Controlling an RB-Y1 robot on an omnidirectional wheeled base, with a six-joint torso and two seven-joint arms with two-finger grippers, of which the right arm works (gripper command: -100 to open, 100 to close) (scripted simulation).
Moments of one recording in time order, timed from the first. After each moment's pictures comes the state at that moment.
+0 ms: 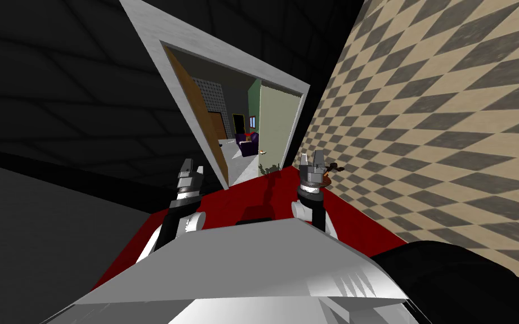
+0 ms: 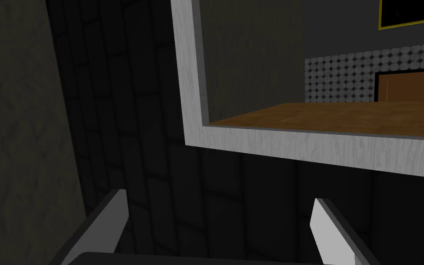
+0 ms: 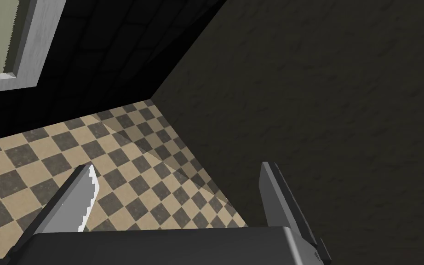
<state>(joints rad) 0.48 0.03 -0.04 -2.37 0.10 -0.64 0.10</state>
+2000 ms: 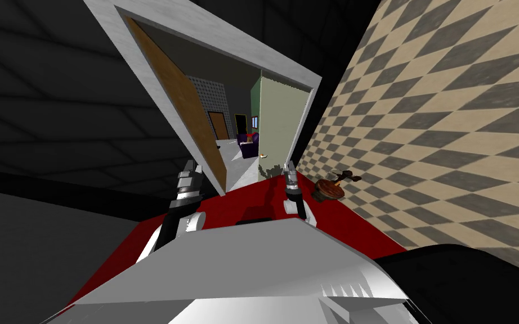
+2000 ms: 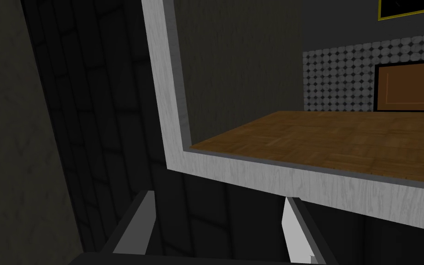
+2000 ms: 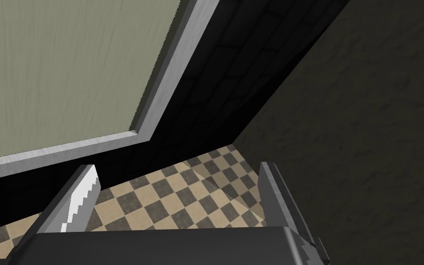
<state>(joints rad) 0.33 -0.07 0.01 -1.96 0.07 -0.67 0.09</state>
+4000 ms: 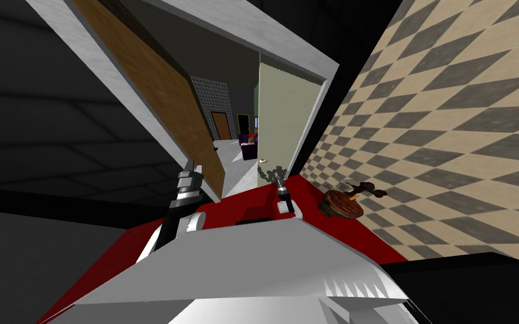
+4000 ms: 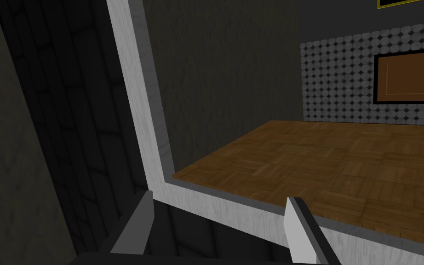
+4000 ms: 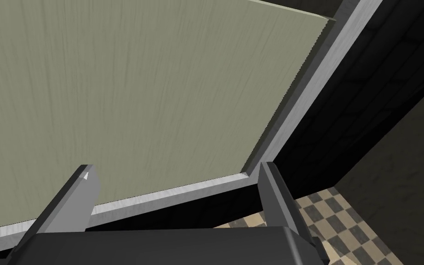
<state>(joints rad) 0.15 -0.09 0.06 -1.47 0.03 -0.72 0.07</state>
